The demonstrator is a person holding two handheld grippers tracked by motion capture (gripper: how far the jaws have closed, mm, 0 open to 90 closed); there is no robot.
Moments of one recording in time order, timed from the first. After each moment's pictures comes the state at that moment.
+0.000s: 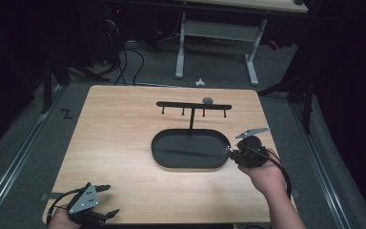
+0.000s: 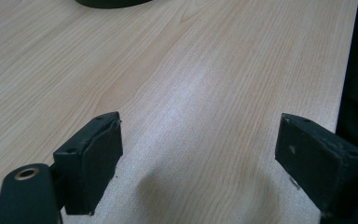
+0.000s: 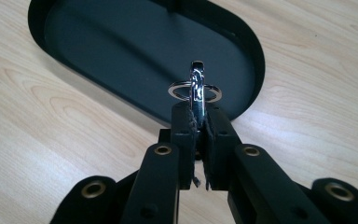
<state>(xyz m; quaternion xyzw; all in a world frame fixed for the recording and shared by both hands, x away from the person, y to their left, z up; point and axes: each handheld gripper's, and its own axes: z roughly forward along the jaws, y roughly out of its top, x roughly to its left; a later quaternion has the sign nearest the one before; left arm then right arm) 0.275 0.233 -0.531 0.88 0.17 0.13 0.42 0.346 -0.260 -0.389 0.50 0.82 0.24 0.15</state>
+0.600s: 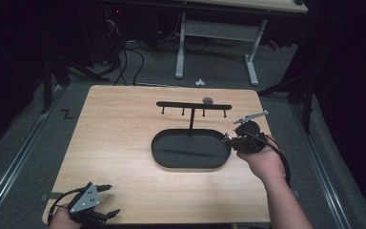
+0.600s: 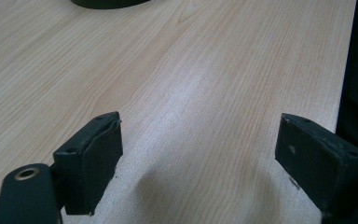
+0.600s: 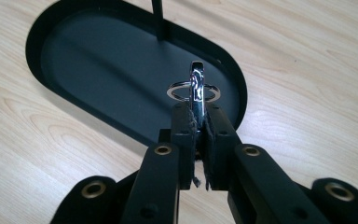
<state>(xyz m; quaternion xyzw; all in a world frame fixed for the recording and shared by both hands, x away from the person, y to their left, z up) 0.276 0.231 -0.531 0.88 0.17 0.13 0.42 0.371 -0.252 -0.361 0.51 0.81 0.23 0.16</state>
